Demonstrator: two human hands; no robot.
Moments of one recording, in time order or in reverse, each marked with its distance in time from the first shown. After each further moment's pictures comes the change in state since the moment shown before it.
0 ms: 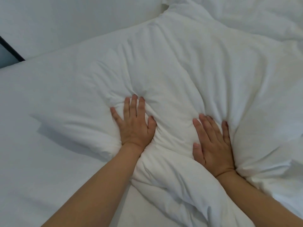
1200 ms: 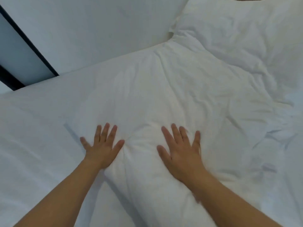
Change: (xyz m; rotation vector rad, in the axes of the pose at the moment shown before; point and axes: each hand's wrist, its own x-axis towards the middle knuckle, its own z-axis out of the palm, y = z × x) left_hand -0.070 -0.065 -0.100 0.073 -0.581 -0.297; right_hand 0.009 -0.037 -0.112 0.119 -0.417 0.005
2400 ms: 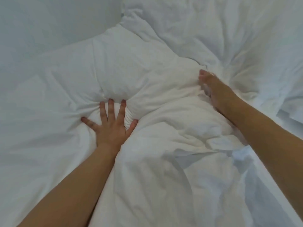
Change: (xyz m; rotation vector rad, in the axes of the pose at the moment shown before) left_hand 0.157 0.287 0.032 0.137 0.427 0.140; right_hand 0.189 0.315 -0.075 0.556 0.041 0.254
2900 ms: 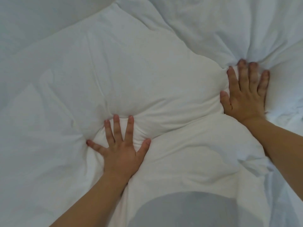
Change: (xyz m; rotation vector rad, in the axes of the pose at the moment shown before) left_hand -0.018 -0.009 -0.033 -0.098 -0.232 0.016; right_hand 0.041 0.067 0.016 -0.881 0.390 -0.112
